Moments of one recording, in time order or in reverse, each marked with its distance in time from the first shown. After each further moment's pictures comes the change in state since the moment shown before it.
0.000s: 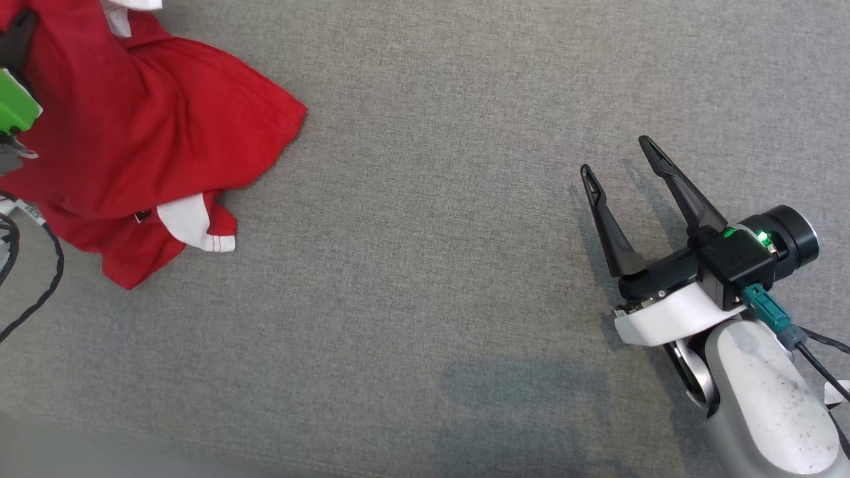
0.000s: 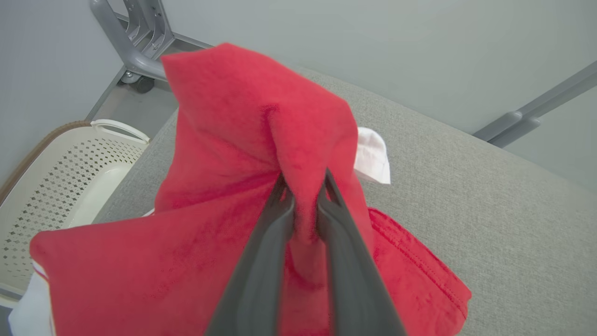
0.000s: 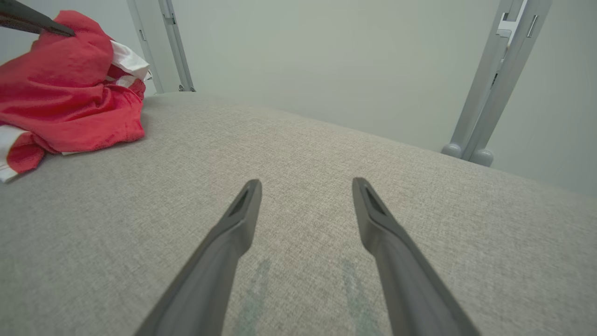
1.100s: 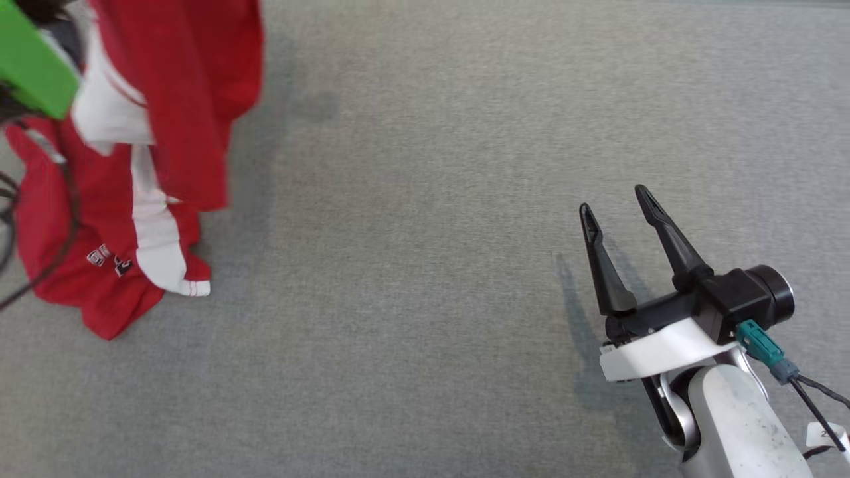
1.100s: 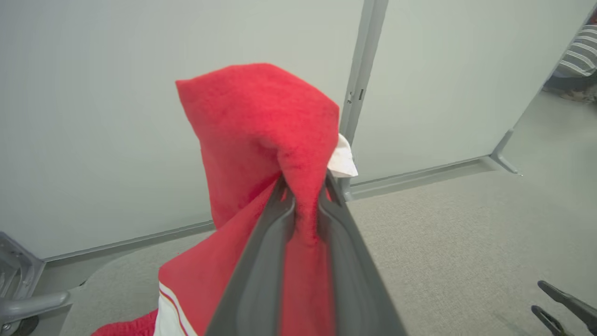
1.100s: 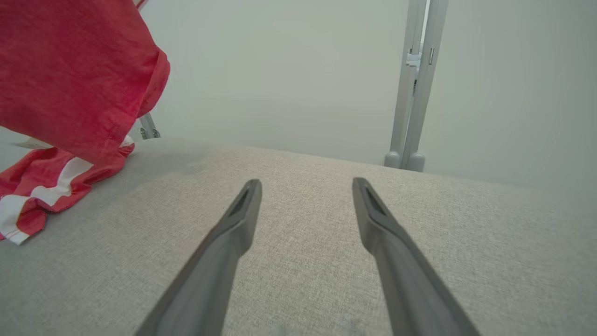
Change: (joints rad) left arm 0.033 0.147 -0.150 -0.749 -0.100 0.069 0.143; right arm 0.119 0.127 -0.069 0.003 0.049 0.000 0.000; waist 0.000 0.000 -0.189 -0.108
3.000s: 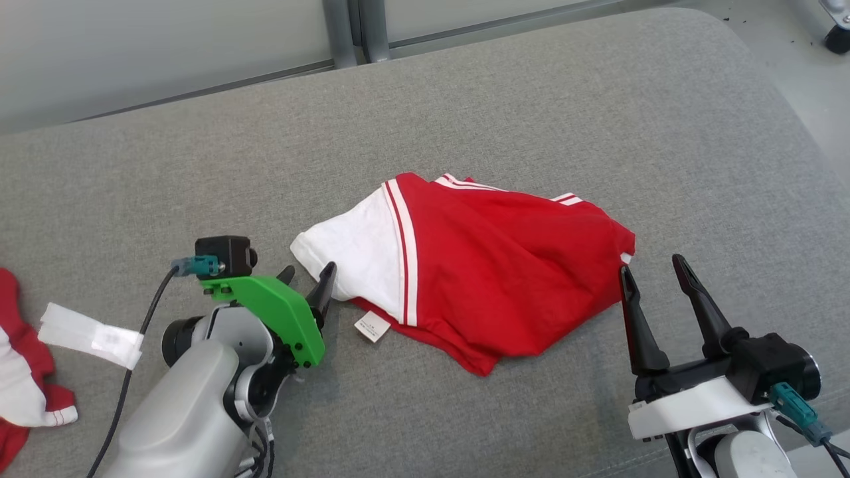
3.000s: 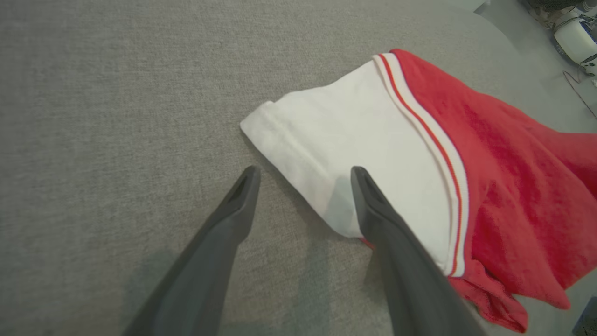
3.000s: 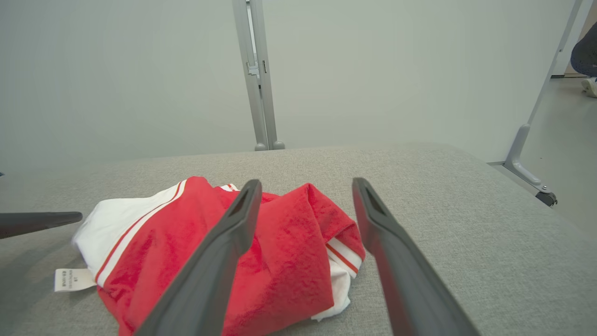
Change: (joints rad) left arm 0.463 -0.323 -0.298 0.508 0.043 0.146 -0.376; right arm 0.196 0.030 -0.095 -0.053 0.043 0.000 0.000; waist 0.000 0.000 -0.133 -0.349
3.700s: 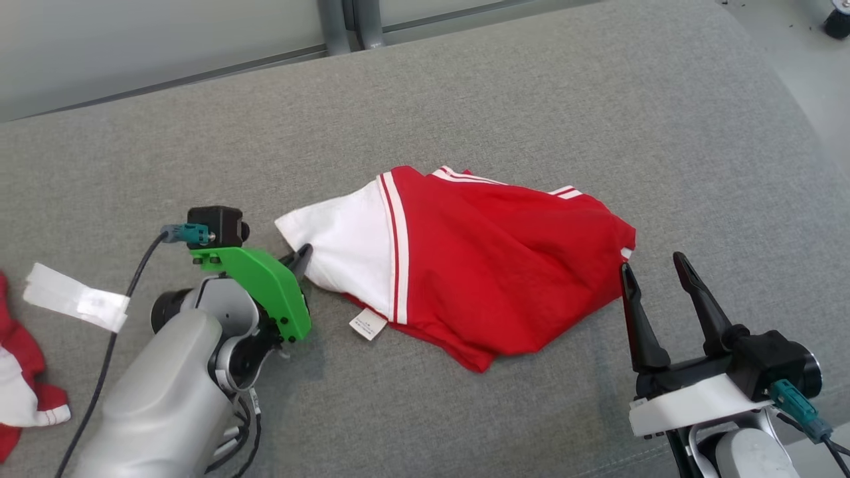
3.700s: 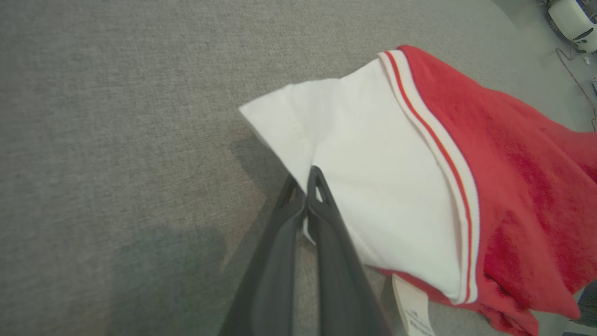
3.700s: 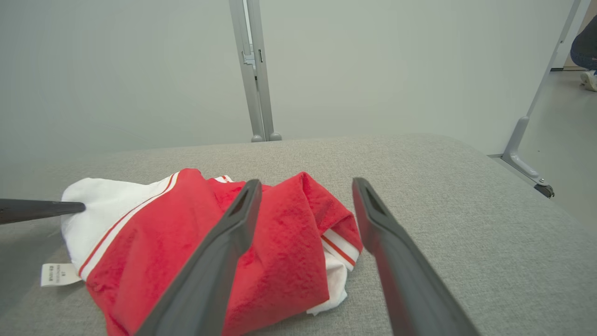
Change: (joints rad) left arm -0.121 -0.015 -0.018 0.153 -0.034 -0.104 0.071; right arm -0.012 0.000 0.006 0.009 -0.002 0.000 0.000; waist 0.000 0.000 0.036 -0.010
